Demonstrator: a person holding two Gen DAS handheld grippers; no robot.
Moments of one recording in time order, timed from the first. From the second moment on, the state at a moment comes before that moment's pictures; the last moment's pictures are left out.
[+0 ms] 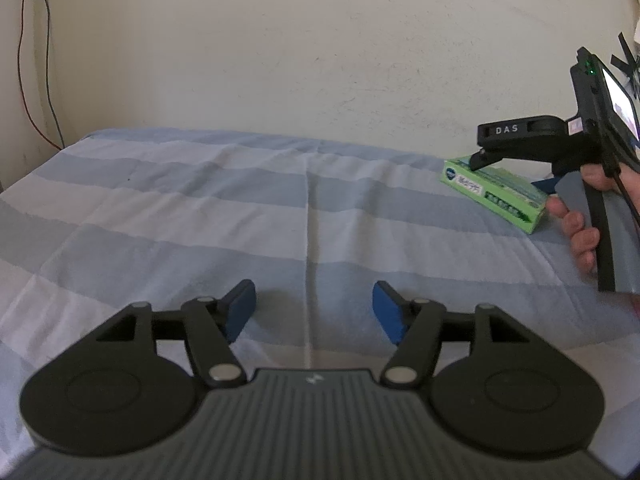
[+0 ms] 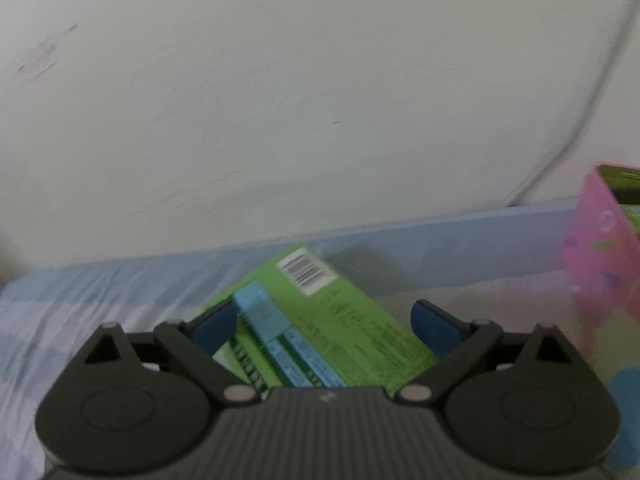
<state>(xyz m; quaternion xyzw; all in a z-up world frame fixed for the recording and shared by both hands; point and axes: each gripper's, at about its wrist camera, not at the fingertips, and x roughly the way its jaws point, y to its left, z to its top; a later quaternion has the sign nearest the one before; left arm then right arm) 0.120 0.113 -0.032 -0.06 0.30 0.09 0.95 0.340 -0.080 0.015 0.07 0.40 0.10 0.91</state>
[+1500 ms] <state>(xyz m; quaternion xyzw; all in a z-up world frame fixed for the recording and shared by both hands) 0.110 0.154 -0.018 -0.17 0.28 0.14 0.93 0.163 -0.027 0.017 -0.14 0.31 0.35 0.87</state>
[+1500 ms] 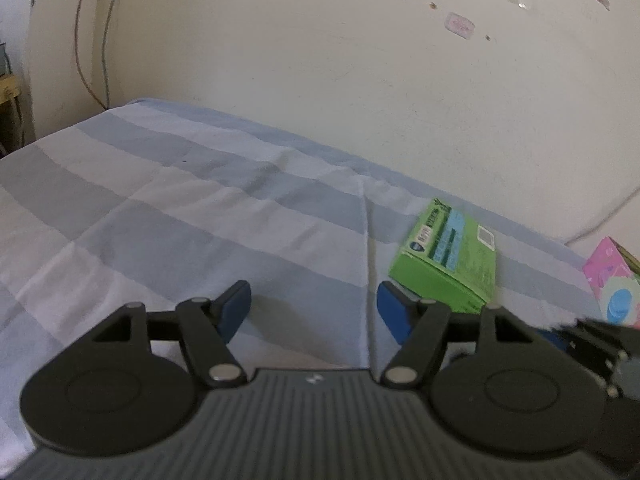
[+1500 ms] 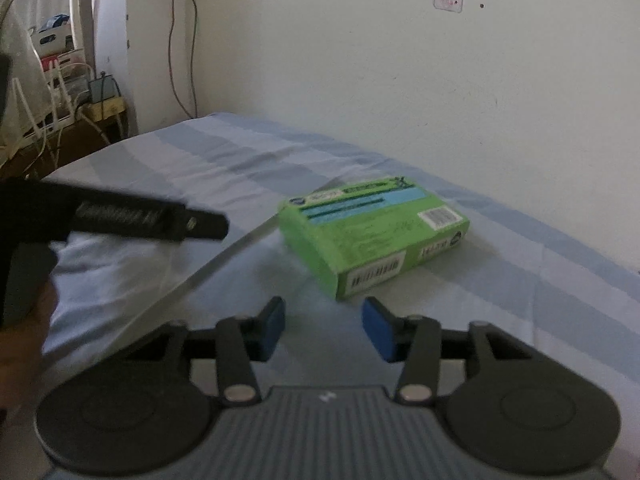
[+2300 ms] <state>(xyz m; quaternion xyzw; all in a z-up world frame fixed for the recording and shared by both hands) 0.074 0.174 0.006 -0.21 0.19 0.19 0.94 0.226 0.051 0.023 0.07 0.40 0.17 0.90</state>
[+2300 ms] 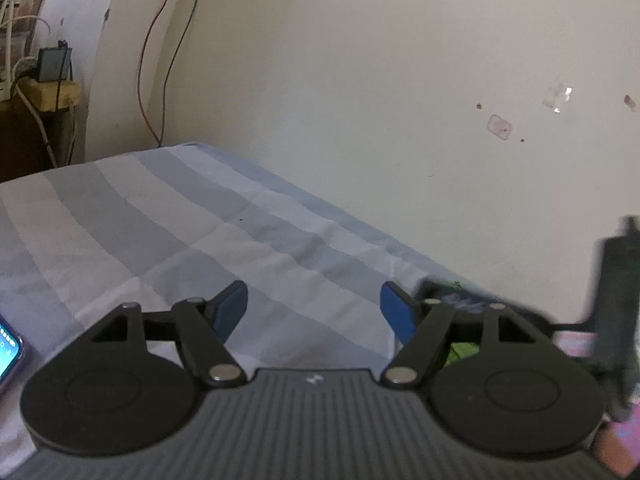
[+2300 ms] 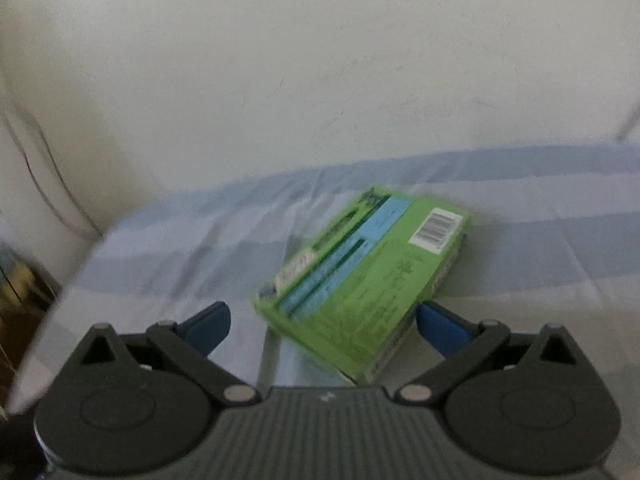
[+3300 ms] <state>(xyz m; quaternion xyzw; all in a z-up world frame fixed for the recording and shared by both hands) 0.085 0.192 -0.013 -0.28 0.23 0.17 0.92 0.191 0.001 0.036 -0.03 0.32 0.25 0.91</state>
